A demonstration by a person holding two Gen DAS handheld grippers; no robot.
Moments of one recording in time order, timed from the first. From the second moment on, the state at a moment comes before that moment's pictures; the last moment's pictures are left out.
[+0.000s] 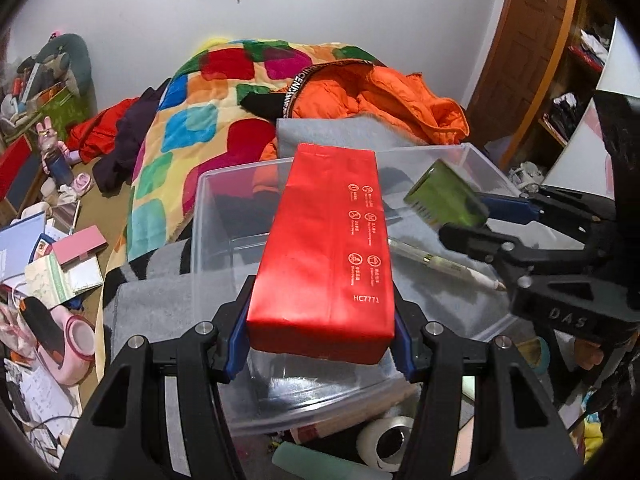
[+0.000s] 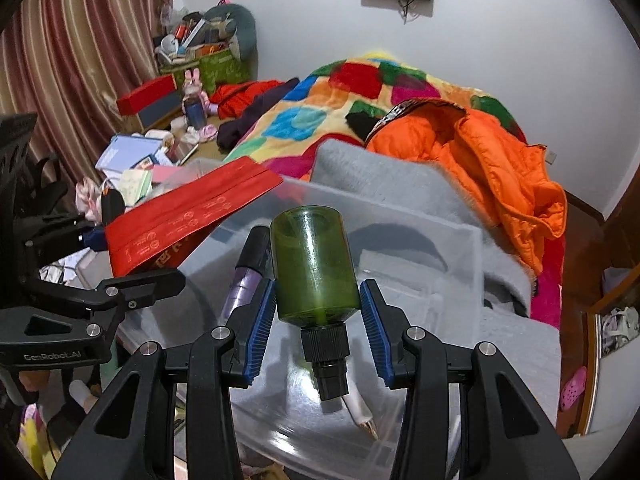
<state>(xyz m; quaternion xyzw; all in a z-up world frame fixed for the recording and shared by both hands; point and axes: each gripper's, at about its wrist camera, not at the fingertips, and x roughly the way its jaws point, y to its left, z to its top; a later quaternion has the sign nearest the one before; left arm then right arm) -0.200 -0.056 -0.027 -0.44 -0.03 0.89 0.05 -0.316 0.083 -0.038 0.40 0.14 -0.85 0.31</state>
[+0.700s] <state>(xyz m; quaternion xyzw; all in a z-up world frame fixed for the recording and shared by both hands) -0.194 -0.060 -0.016 -0.45 -0.05 0.89 0.06 -0.312 0.081 -0.044 0.43 0.15 -0.84 0.30</state>
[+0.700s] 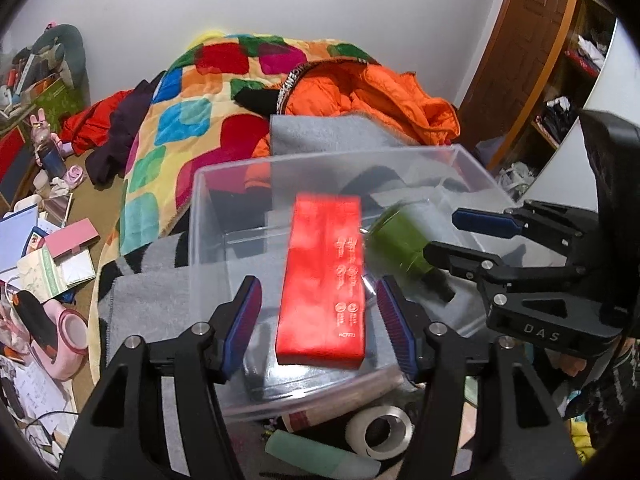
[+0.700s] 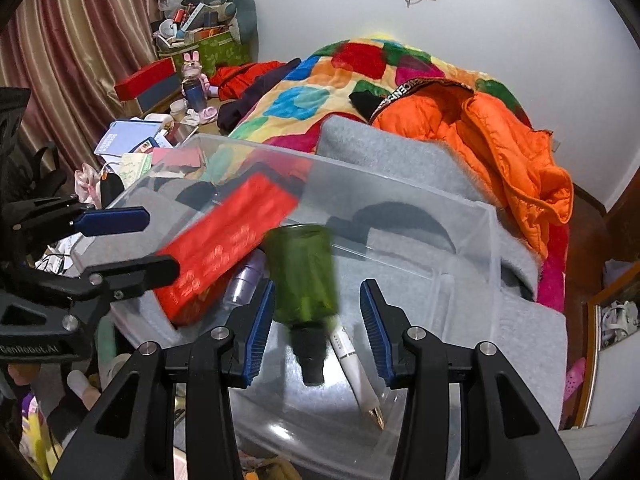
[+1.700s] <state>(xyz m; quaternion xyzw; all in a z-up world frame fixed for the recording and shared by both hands) -0.079 -0.051 -0.039 -0.45 -0.03 0.89 0.02 -0.217 0.164 -0.032 0.39 0.09 -0.88 0.27</state>
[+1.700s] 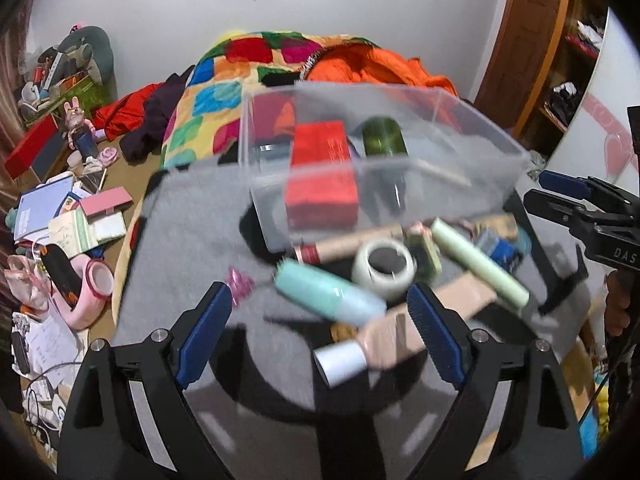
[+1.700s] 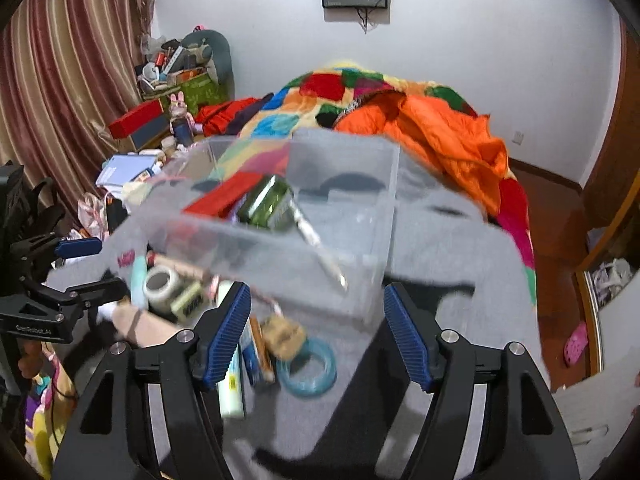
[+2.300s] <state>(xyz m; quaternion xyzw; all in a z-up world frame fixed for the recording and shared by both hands) -0.050 -0.041 -0.064 -0.44 -0.07 0.89 0.05 -0.225 0.157 -0.068 0.44 0.05 -0.85 0.29</state>
